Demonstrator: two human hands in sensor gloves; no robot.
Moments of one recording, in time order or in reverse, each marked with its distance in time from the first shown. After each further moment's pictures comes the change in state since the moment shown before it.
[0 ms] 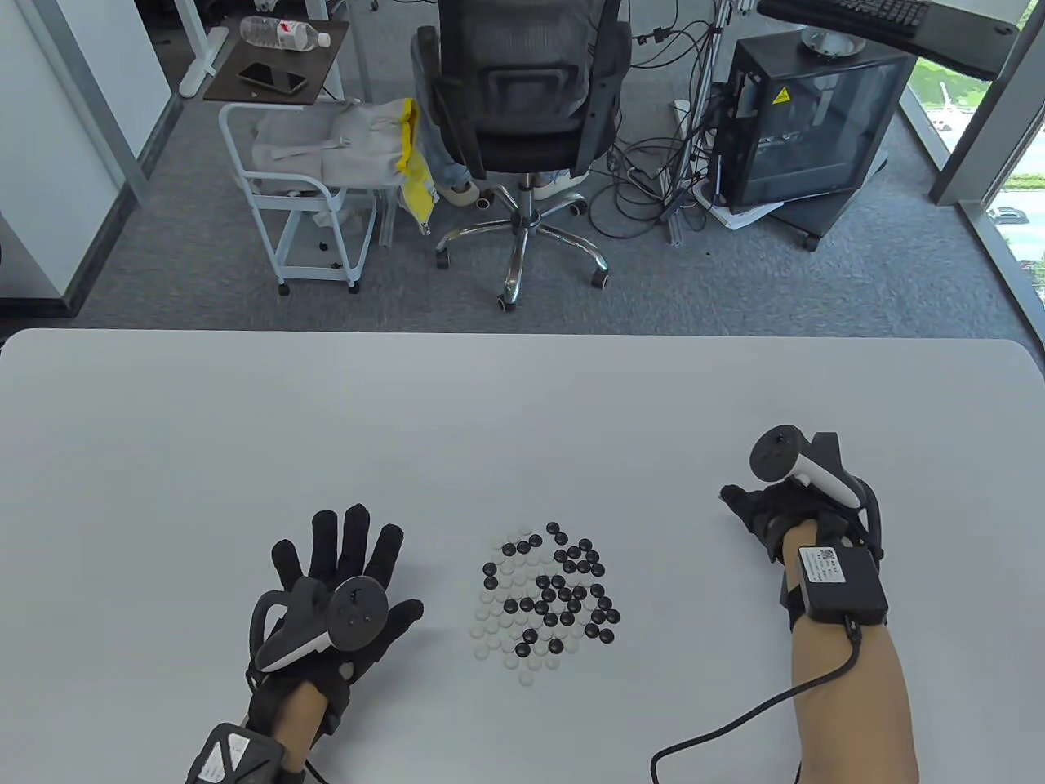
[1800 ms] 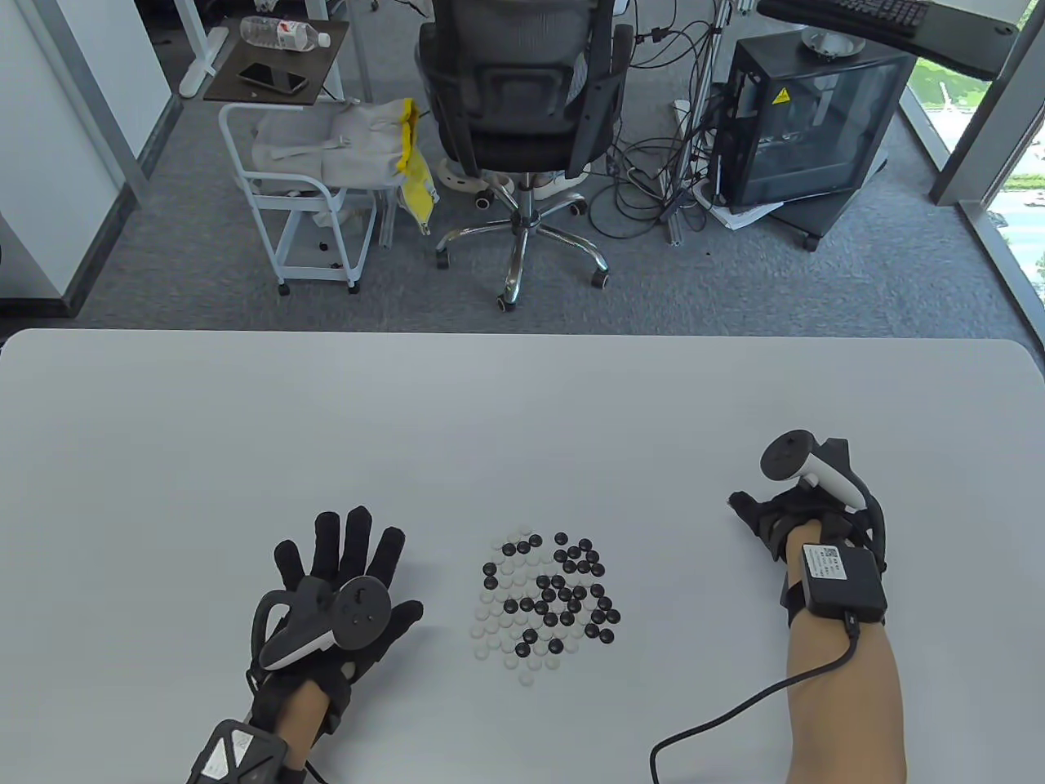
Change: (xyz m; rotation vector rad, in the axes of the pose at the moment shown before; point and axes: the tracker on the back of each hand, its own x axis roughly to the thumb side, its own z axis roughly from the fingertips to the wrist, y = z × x) left_hand -0.001 -0.004 -0.003 -0.017 0.009 -0.016; right_hand -0.044 0.012 -0.013 0.049 0.193 -0.053
